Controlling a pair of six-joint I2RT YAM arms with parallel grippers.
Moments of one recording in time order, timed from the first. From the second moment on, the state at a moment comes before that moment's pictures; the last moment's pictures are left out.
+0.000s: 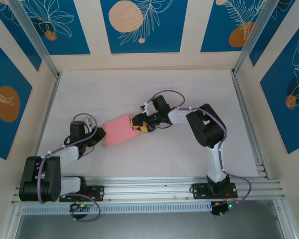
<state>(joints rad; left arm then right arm) 0.00 1.28 0.32 0.23 0.47 -0.71 0.58 2.11 1.23 0.00 -0.93 0.70</state>
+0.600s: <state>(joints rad) 0.00 1.11 0.32 0.08 0.48 -0.68 0.63 2.09 1.16 0.11 -0.98 0.90</state>
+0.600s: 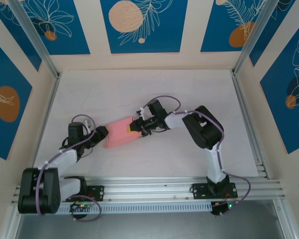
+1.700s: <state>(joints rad) -0.87 1.06 0.48 0.01 -0.04 0.73 0.43 1.82 1.12 -0.71 -1.22 0.93</state>
